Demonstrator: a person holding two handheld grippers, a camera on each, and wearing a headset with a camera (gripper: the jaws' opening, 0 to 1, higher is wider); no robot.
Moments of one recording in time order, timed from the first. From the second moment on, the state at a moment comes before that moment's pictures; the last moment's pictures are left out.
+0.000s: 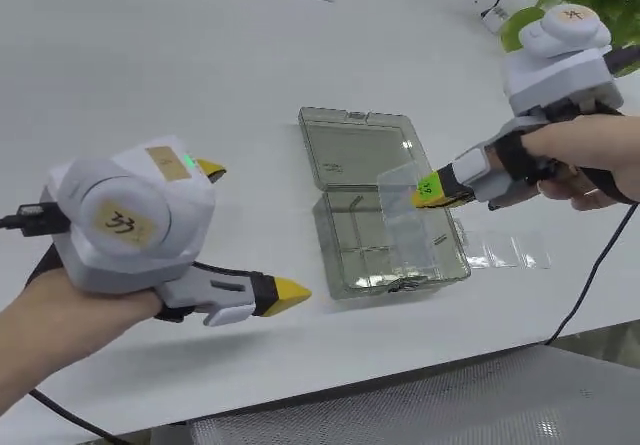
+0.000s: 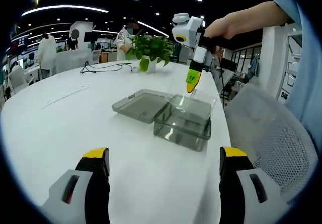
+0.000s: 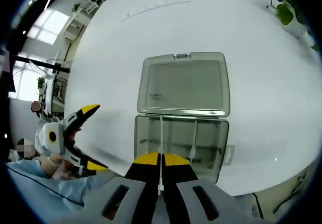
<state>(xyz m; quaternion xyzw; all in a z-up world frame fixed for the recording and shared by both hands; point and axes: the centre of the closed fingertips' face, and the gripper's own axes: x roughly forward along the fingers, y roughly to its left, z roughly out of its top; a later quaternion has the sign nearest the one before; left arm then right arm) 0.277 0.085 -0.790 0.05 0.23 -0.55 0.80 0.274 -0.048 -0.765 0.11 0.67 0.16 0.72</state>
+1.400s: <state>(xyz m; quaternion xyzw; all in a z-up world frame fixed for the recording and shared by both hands) 0.283 0.097 -0.797 0.03 0.24 -0.53 0.81 0.285 -0.050 -0.791 0.07 0.70 0.14 0.70</state>
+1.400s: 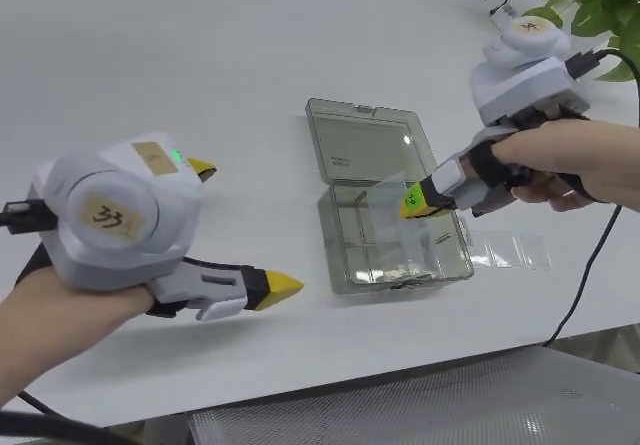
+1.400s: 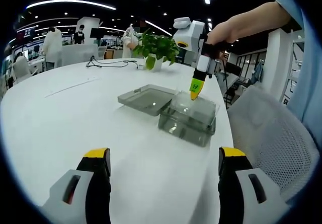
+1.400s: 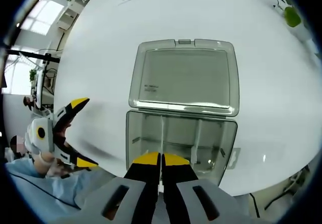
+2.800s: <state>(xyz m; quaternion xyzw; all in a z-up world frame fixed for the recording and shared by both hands) 0.281 0.101 -0.799 0.02 0.25 -0.53 0.81 0.281 -0.039 -0.797 0.05 0.71 0.14 0.69</state>
